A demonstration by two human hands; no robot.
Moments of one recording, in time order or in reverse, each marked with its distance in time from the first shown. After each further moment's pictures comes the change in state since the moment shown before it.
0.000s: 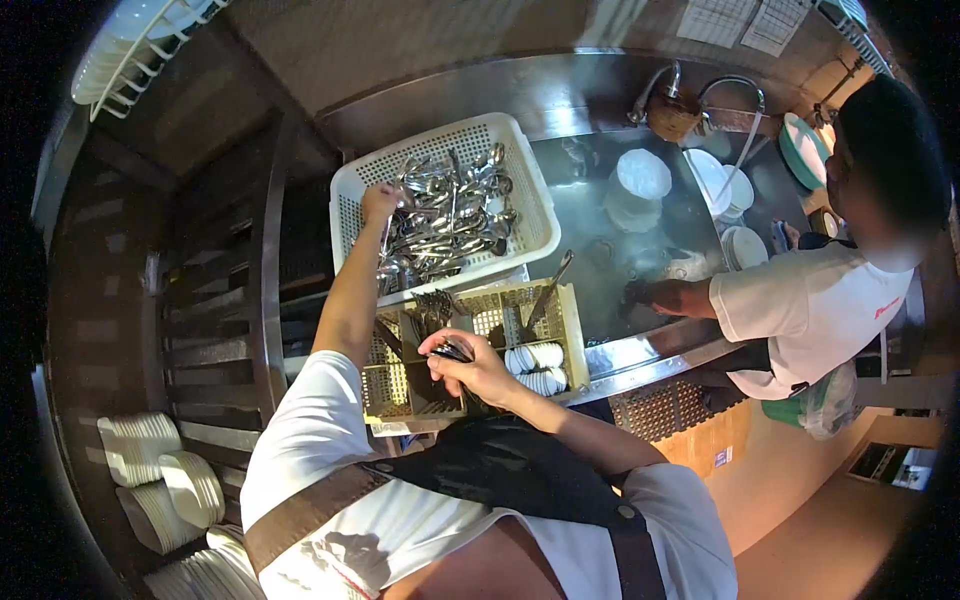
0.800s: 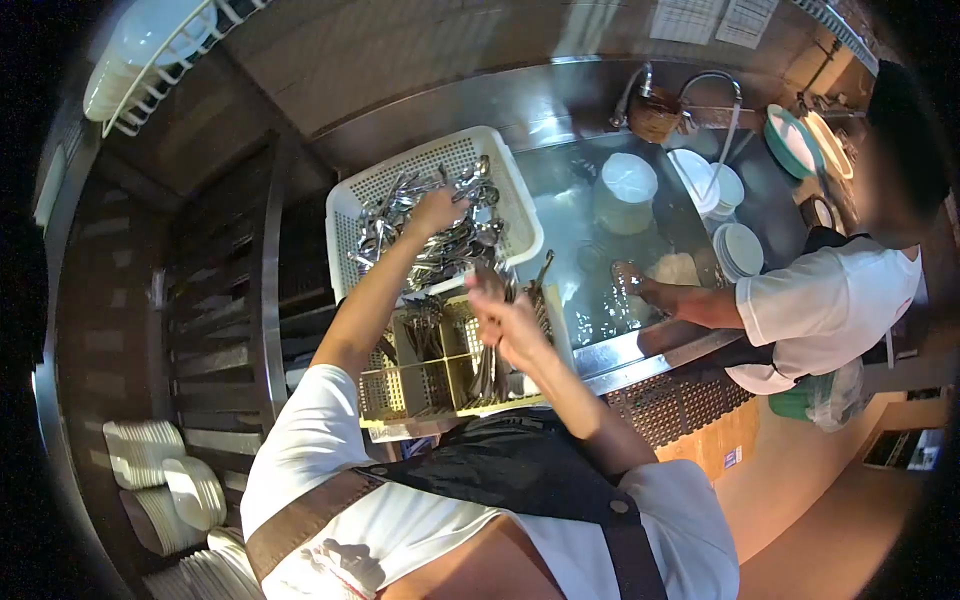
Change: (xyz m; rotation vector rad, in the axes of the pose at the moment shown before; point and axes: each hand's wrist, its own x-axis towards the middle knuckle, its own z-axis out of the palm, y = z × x) left_hand -0.083 0.138 0.017 0.277 -0.280 0.545; right_hand -0.005 -0.045 -0.047 0.305 0.308 -0.123
